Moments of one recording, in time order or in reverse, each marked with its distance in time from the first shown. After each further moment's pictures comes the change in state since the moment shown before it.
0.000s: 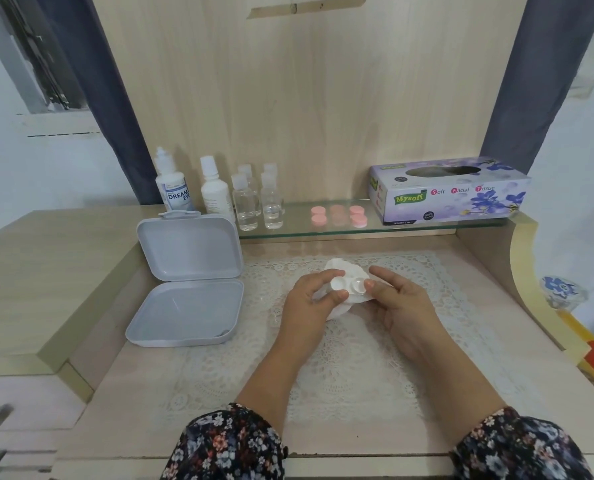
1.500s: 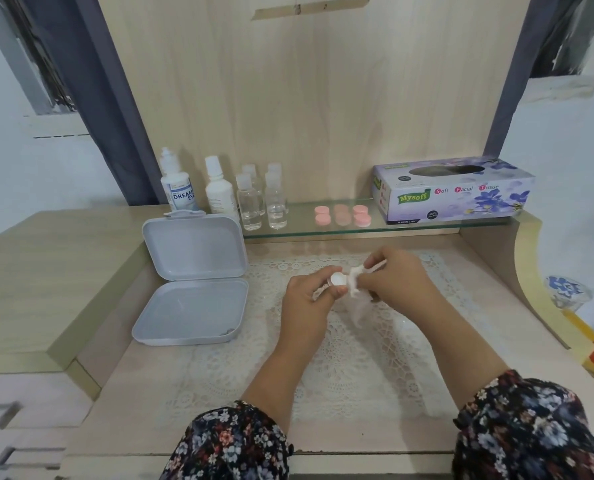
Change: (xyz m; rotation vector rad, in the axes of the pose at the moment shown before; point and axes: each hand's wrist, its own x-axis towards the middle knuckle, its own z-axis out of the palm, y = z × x) left_hand -0.001 0.003 -0.003 0.128 0.078 0.028; right_hand 0.009 -0.035 0.032 -1.060 0.071 -0.184
